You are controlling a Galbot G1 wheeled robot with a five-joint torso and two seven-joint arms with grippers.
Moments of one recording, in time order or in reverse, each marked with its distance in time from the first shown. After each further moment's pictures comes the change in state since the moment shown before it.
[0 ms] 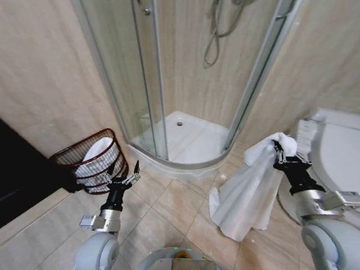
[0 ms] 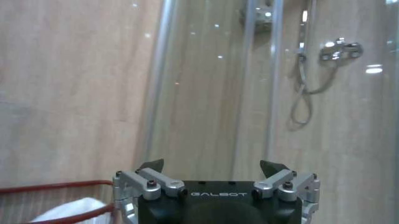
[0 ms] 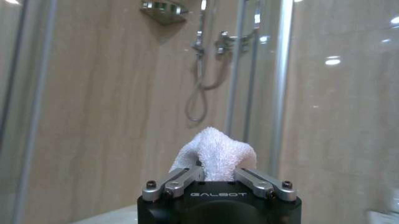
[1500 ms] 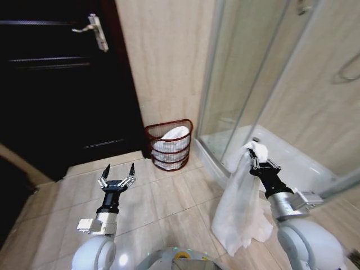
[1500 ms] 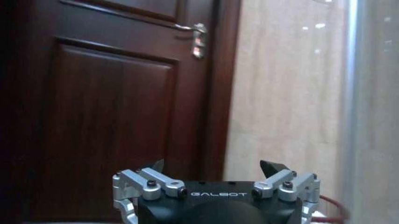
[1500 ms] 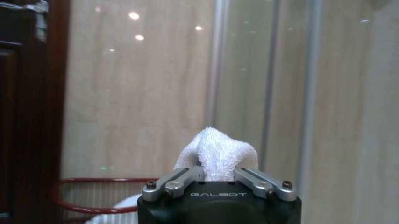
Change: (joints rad) left arm 0.027 -0.024 -0.046 0.023 0.010 -0.035 -0.007; right arm -0.012 0.026 -0.198 -0.002 -0.093 -0.017 0.026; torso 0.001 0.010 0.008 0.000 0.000
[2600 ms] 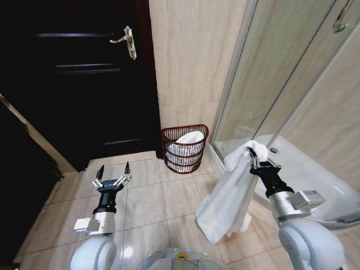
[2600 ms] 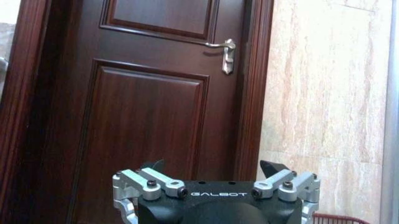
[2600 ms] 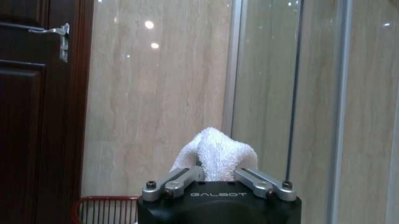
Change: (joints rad) left arm 0.002 -0.038 0.004 -0.040 0.027 0.040 -0.075; right arm 0.010 -0.020 0.000 0.000 0.025 0.007 -0.001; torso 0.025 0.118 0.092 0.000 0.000
